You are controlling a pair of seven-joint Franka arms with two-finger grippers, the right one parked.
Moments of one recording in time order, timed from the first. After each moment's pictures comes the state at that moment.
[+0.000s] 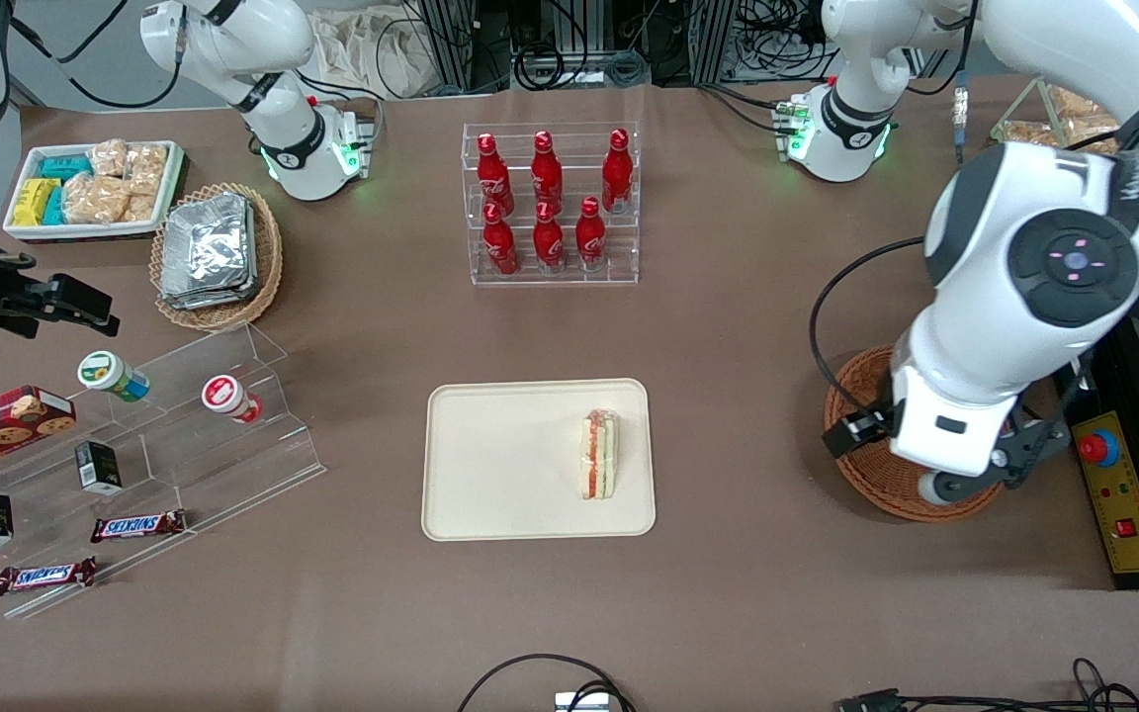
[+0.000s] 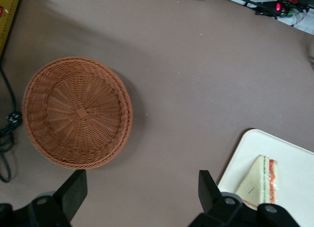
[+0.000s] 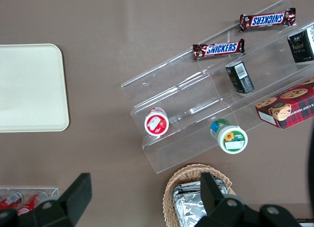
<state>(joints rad) -0.08 0.49 -0.31 -1.09 0.22 1.54 -0.77</state>
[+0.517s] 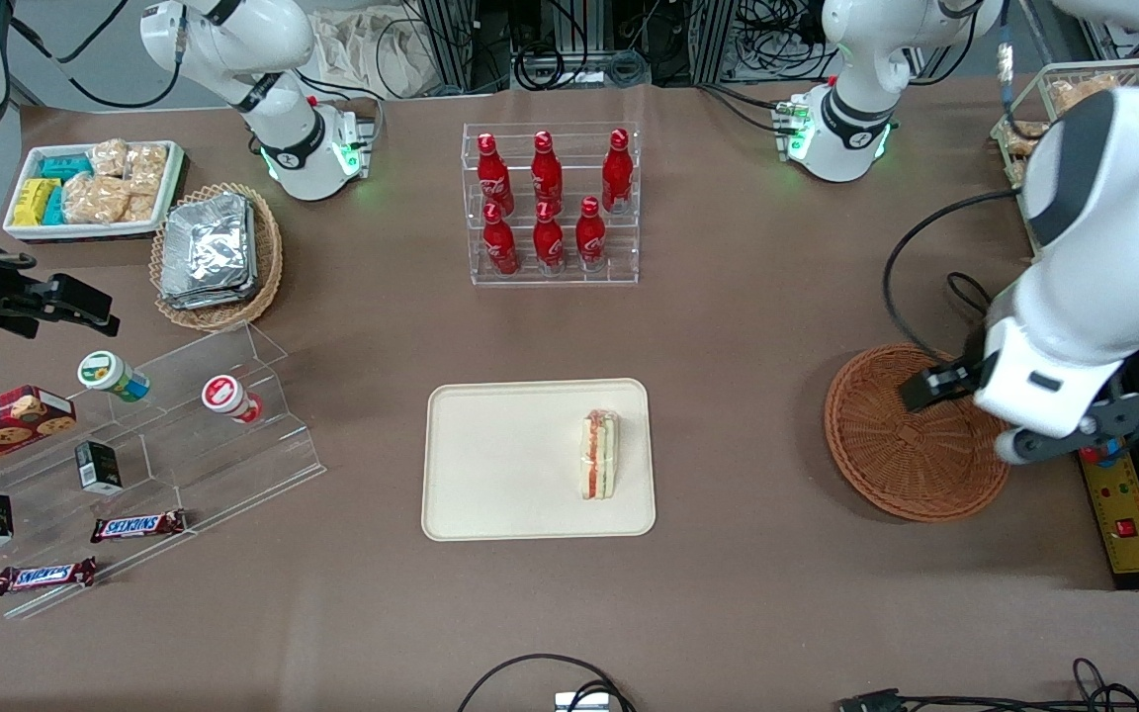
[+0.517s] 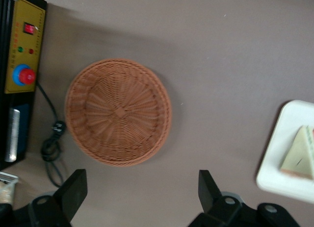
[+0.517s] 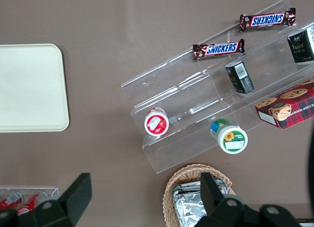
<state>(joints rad) 0.02 0.31 -0.26 -1.28 0.16 1.53 -0.45</state>
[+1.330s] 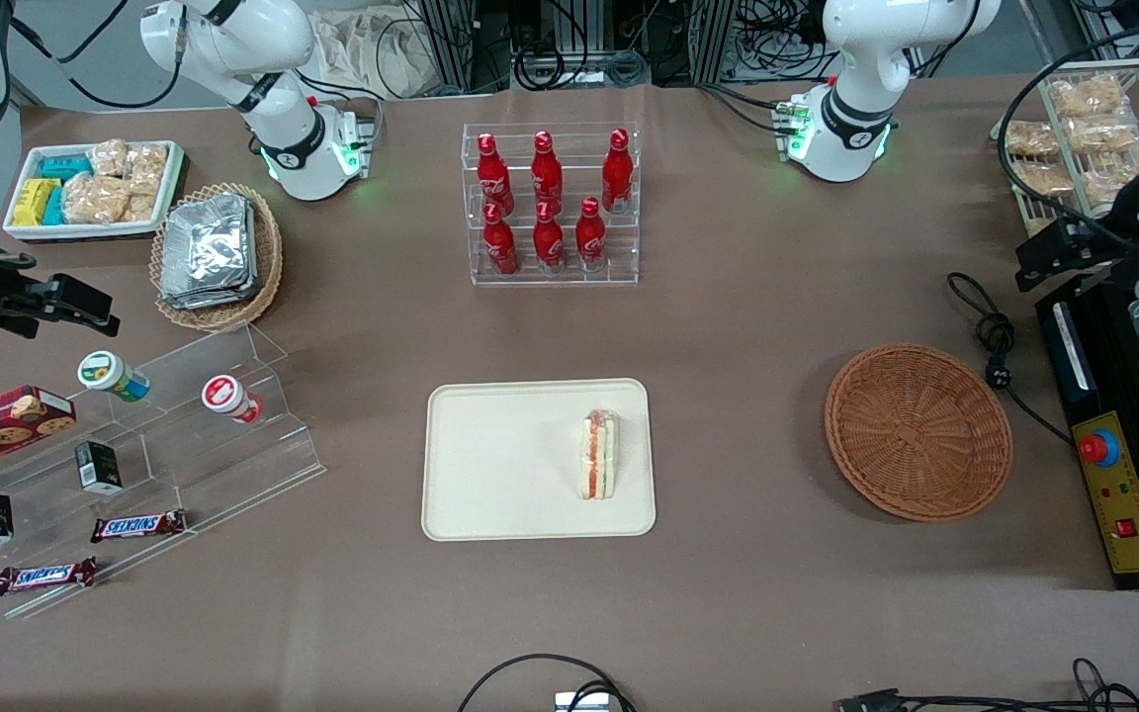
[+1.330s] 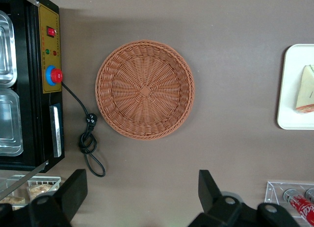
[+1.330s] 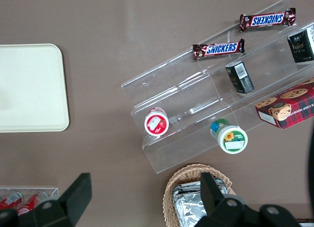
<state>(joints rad) 0.08 -0.01 -0.13 -1.52 0.03 1.50 -0.07</state>
